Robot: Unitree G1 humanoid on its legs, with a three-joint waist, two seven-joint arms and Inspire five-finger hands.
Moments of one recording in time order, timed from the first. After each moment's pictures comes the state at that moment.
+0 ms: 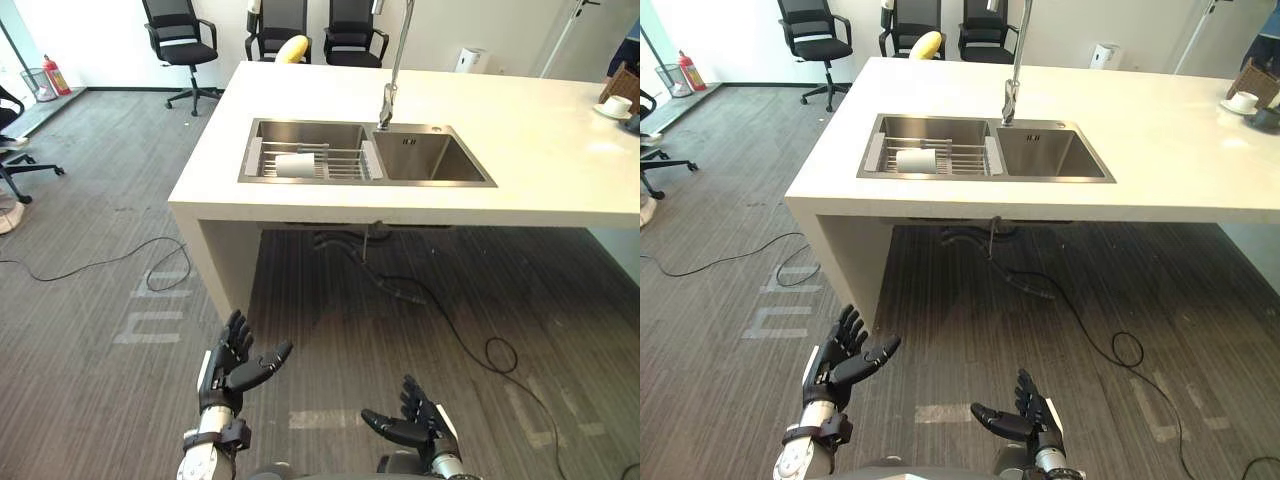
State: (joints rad) left arm 0.30 0.10 -0.07 0.30 -0.47 -0.43 -0.10; right arm 0.34 -0.03 -0.05 0.68 0.17 -0.39 0.19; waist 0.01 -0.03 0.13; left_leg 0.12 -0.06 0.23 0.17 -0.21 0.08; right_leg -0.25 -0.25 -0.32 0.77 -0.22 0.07
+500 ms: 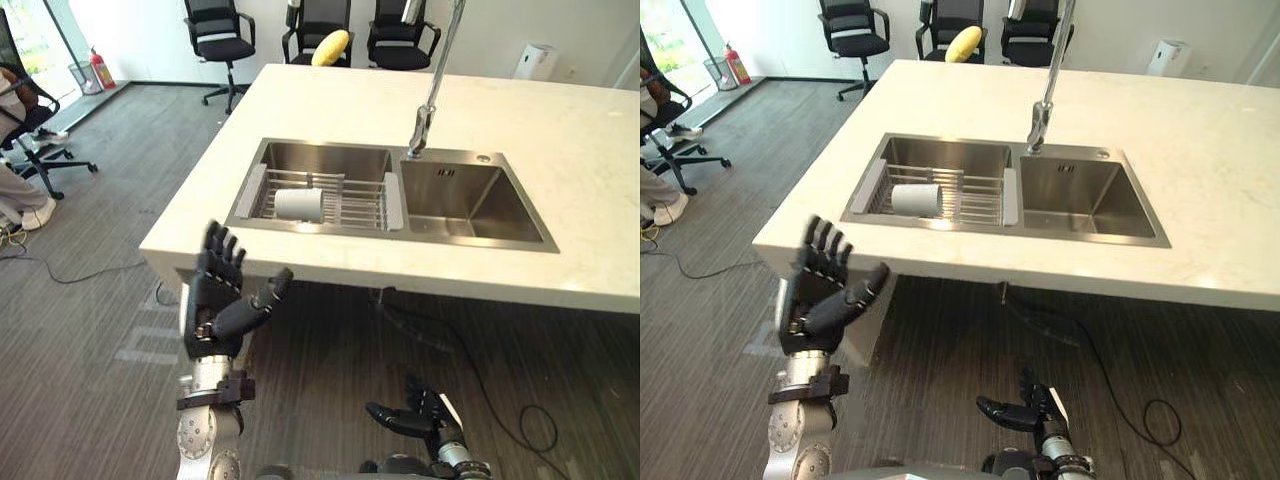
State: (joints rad) left arm 0.31 0.07 -0.10 -0.22 -0.49 -0.57 -0.03; right arm 0.32 -0.11 -0.03 0.71 0.17 -0.33 0.19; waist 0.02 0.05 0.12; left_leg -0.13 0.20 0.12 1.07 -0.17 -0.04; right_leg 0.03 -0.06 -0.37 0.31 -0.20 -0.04
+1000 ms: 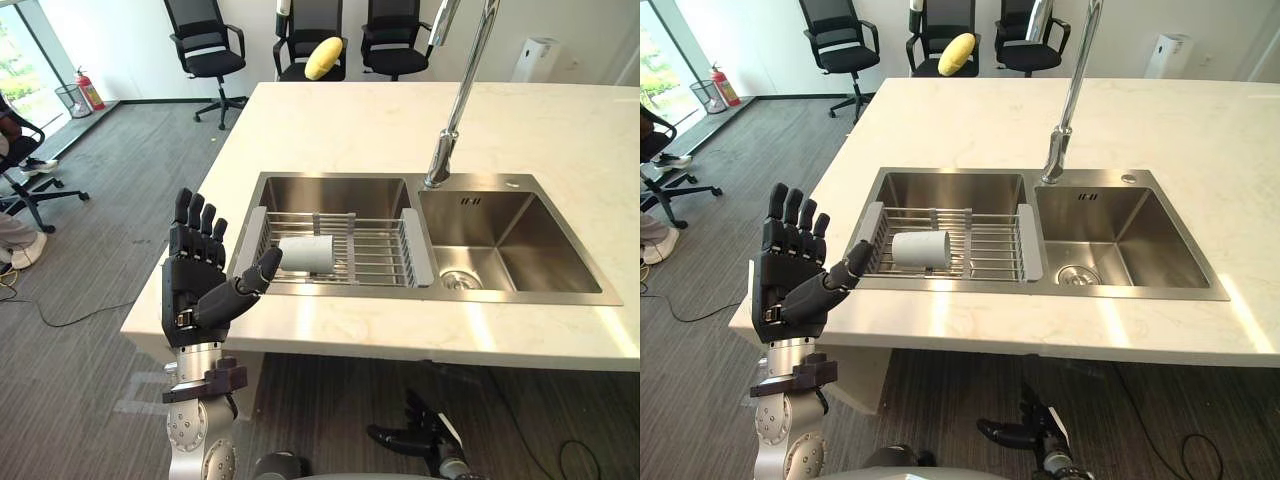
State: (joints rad) left arm 0.30 0.08 -0.10 -0.30 -0.44 -0.50 0.02; right arm 0.26 -0.09 -0.01 0.80 0.15 -0.30 0.18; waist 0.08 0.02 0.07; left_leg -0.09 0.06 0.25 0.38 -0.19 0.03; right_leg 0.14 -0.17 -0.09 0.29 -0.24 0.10
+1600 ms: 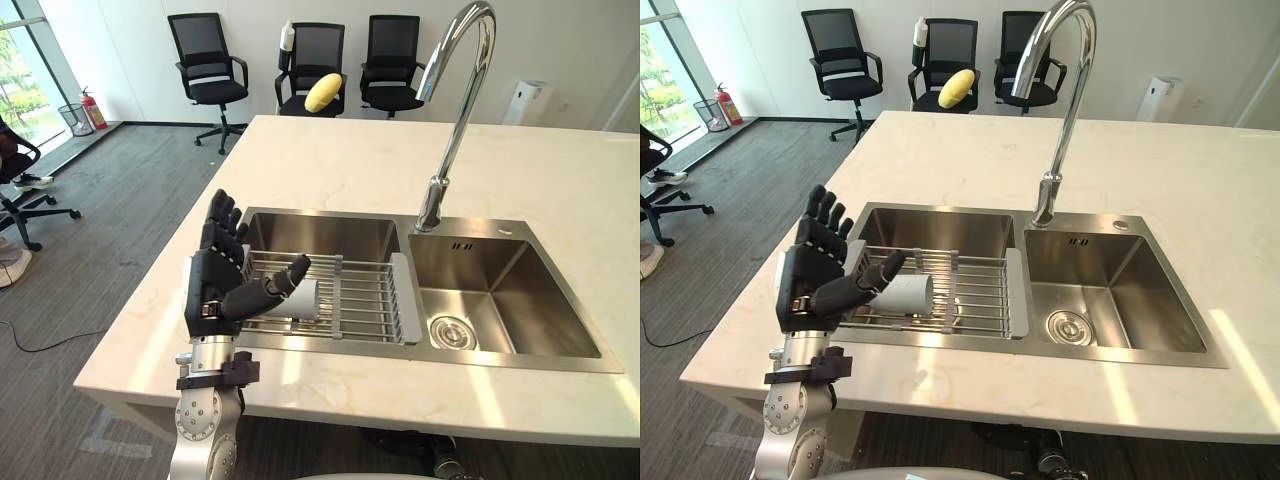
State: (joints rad) left arm 0.26 0.11 -0.13 -0.27 -0.25 -0.36 0.06; right arm 0.27 -0.08 -0.03 0.81 0.08 -0.31 0.21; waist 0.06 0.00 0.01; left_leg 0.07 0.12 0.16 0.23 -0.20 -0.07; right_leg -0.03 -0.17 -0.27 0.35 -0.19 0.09
